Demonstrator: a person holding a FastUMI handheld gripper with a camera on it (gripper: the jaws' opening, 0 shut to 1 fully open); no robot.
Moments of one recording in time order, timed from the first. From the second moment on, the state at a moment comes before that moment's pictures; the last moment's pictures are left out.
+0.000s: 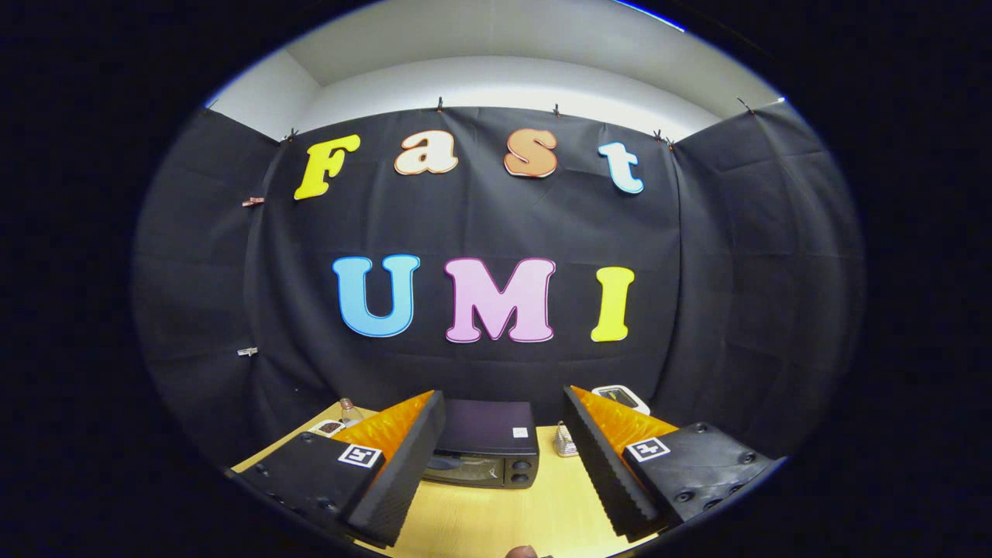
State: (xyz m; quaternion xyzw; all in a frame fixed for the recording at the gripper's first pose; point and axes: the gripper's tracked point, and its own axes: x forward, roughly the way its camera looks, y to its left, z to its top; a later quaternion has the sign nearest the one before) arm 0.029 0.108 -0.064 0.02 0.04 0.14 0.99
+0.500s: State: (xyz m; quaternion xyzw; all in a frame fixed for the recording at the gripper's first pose) arm 0.013 0.023 -0.064 0.03 0.04 0.12 0.99
